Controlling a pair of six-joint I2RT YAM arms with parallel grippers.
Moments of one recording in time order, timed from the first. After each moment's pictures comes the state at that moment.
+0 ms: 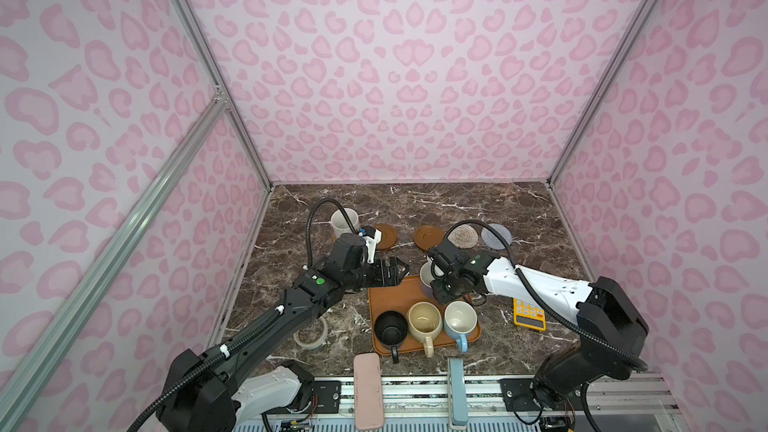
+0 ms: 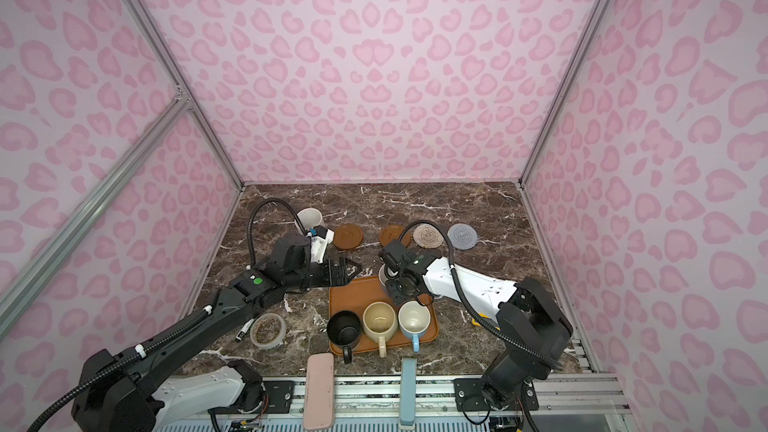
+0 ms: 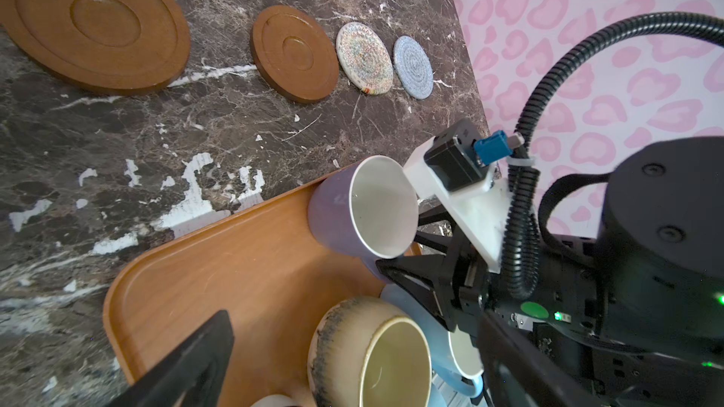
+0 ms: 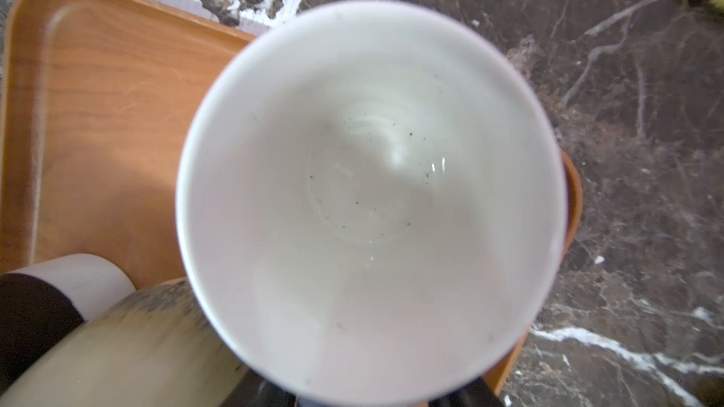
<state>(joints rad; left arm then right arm) -0.61 1.15 0.81 -0.32 0.31 -0.63 0.78 1.59 1.06 -0.74 0.05 0.35</state>
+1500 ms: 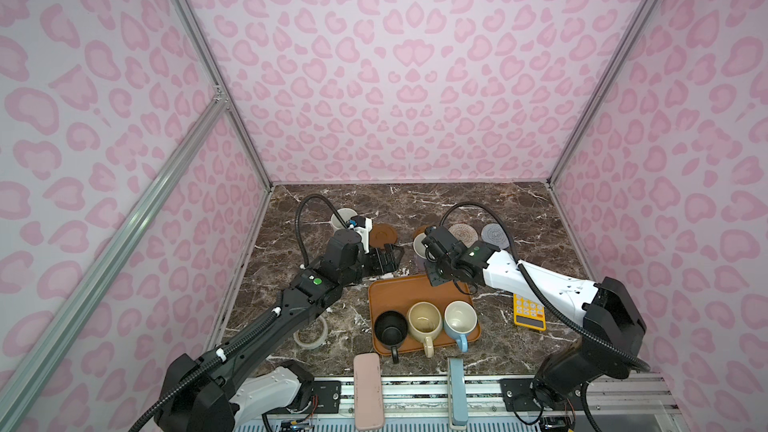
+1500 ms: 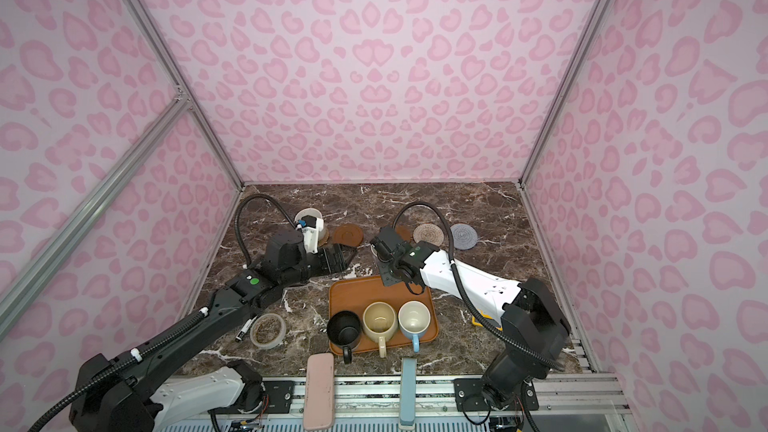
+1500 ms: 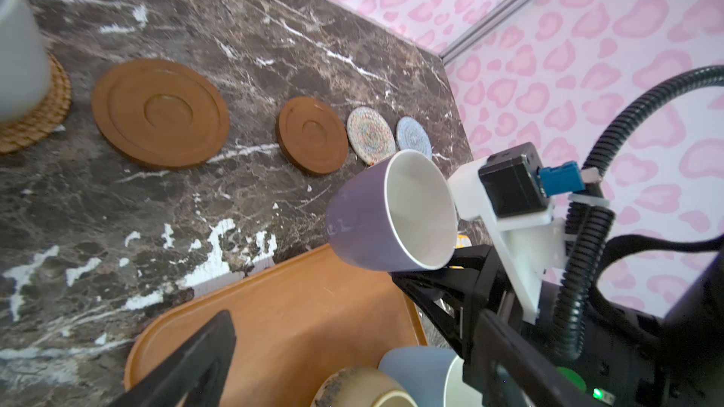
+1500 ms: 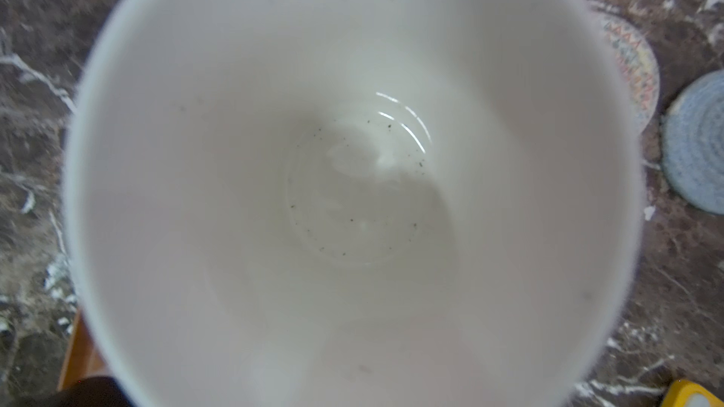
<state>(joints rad) -0.57 1.13 0.83 -0.21 0.16 -0.71 0.81 1.60 1.22 -0.69 0.22 0.41</state>
